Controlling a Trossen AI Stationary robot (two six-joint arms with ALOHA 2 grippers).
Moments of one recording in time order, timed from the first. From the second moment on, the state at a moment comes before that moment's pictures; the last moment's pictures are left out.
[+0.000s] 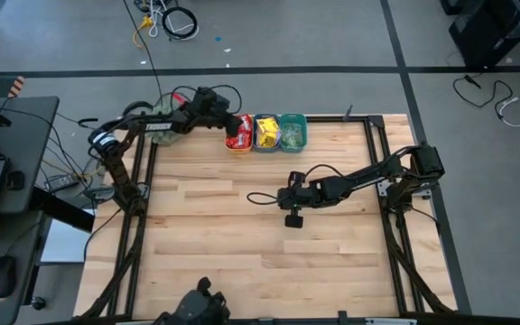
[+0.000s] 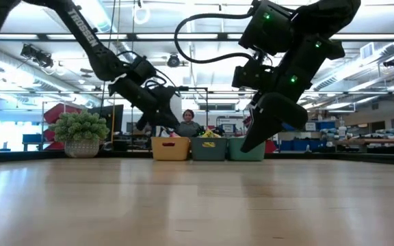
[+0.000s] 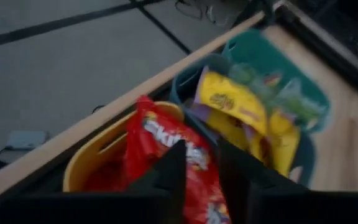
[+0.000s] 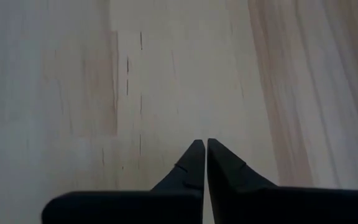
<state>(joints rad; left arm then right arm) 0.82 1.76 0.98 0.21 0.34 -0.25 0.08 1.71 0.88 -0.19 0.27 0.08</state>
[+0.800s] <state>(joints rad) 0.80 1.79 1.11 -0.14 0.19 -0.04 0.08 1.71 0.88 -0.17 0.27 0.07</state>
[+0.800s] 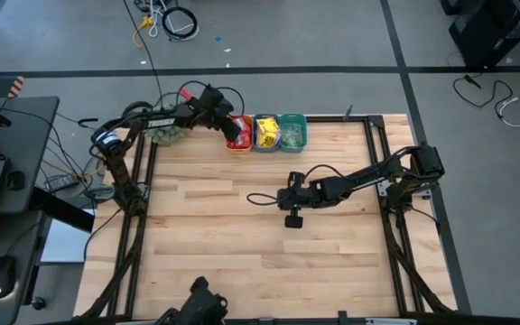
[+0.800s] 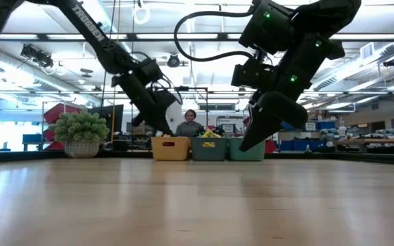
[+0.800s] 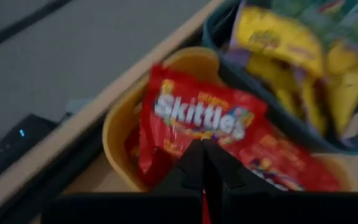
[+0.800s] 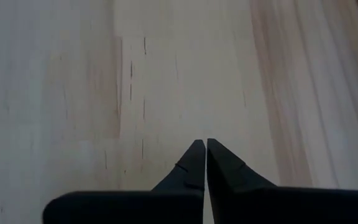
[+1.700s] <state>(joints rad) 0.74 1.85 1.16 -0.21 0.12 -0.03 0.08 1.71 0.88 -0.11 0.27 0.04</state>
